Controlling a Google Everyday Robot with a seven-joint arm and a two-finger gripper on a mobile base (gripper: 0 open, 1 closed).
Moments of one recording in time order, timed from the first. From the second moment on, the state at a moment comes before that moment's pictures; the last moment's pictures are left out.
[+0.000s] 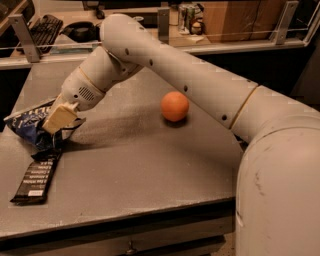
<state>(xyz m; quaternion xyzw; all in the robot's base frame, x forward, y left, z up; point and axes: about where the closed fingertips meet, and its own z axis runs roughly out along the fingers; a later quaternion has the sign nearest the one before) 0.499 0.253 0.877 -0.68 0.56 0.43 0.20</state>
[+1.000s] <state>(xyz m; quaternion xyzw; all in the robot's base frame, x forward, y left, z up) 0.521 0.202 0.905 -0.68 0.58 0.38 0.23</state>
